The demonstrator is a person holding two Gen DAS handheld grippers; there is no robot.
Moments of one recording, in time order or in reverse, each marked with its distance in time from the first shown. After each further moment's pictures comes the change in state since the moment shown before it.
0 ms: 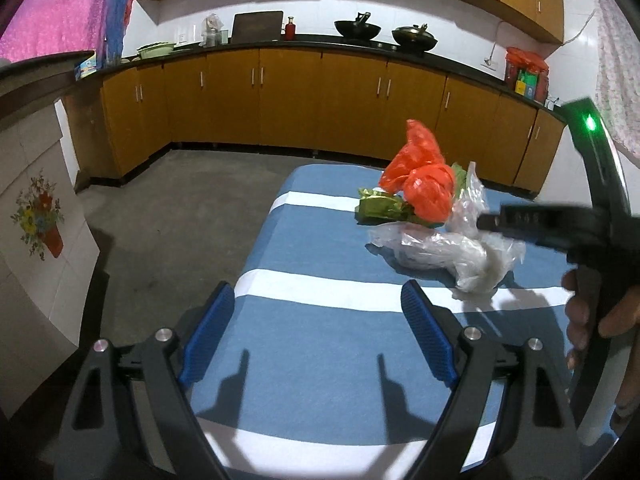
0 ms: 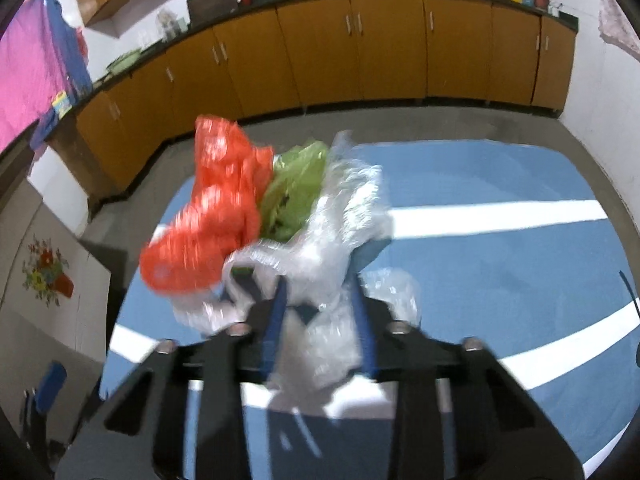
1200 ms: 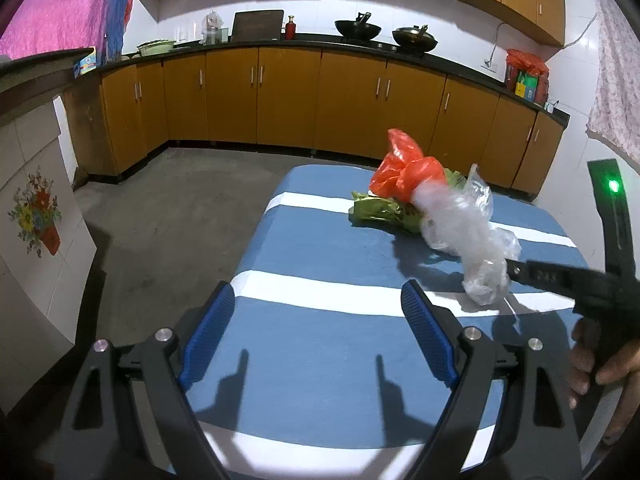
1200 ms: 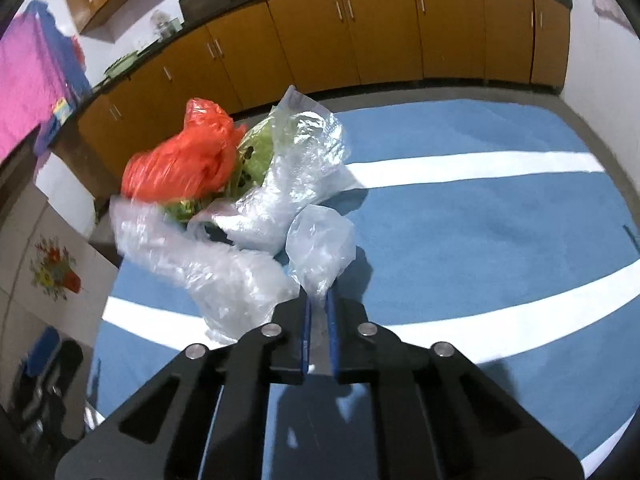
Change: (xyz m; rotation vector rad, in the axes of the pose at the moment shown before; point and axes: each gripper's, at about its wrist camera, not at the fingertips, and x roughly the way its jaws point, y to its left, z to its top) left arm 0.002 -0.004 0.001 -0.019 0.002 -0.008; right arm 0.007 -0.024 -0.022 0.043 0.022 0.030
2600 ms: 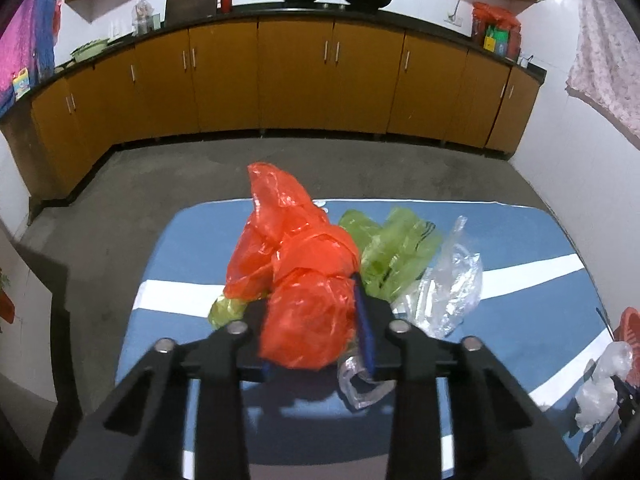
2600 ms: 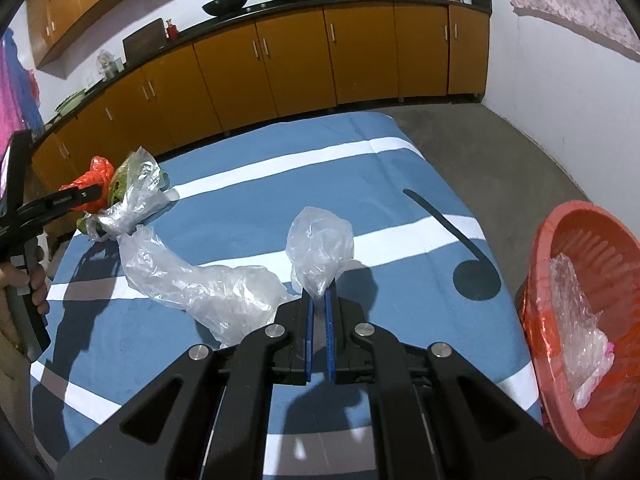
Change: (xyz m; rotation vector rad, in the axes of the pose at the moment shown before) left arm 0.137 -0.090 0.100 0.151 0.124 -0.113; right arm -0.093 -0.149 -0.048 0.100 -0.120 -0.185
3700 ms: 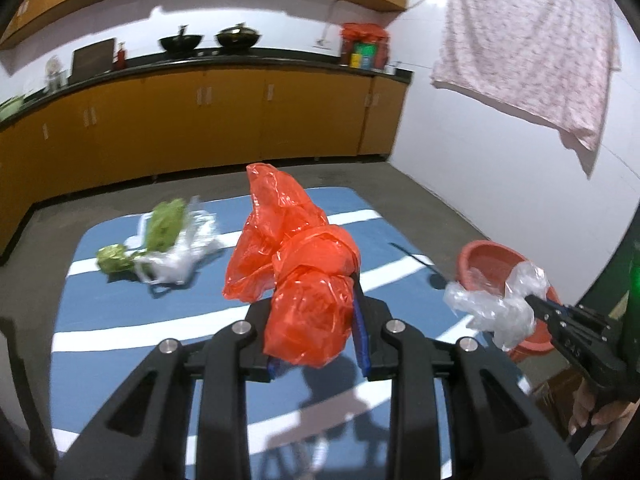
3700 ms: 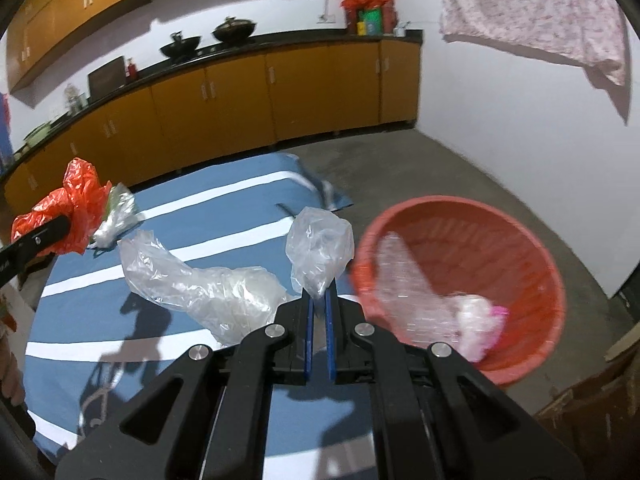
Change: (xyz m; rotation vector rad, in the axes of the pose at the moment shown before) left arm -0.180 -0.154 -0.093 0.201 -0.119 -0.358; right arm -0.133 -0.068 -0.042 0.062 -0.145 -0.195
